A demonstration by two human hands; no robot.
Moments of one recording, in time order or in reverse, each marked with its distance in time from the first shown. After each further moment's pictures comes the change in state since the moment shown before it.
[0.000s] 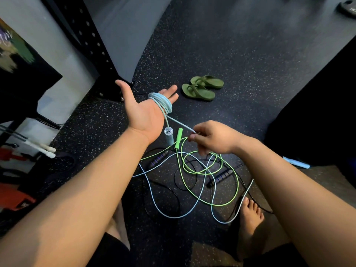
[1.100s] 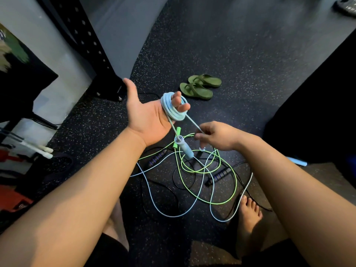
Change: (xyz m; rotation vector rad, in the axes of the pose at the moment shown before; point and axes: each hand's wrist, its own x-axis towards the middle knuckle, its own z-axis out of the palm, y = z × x) left_hand -0.015 -0.002 0.013 -0.033 -0.125 -0.233; right_hand 0.006 0.032 -0.002 -0.027 -0.013 0.115
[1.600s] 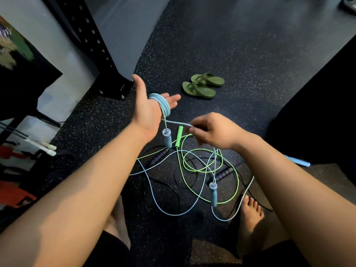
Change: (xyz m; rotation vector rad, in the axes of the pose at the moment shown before) left_hand 0.014 0.002 -0.018 0.479 0.326 0.156; right_hand -0.011 -0.034 -0.005 -0.057 0.159 -0.274
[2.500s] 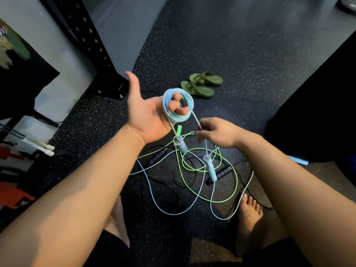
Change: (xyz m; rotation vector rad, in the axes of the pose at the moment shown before) left_hand -0.024 0.014 0.010 -0.382 -0.425 -0.171; right_hand 0.002 0.036 0.010 0.119 -0.112 0.221
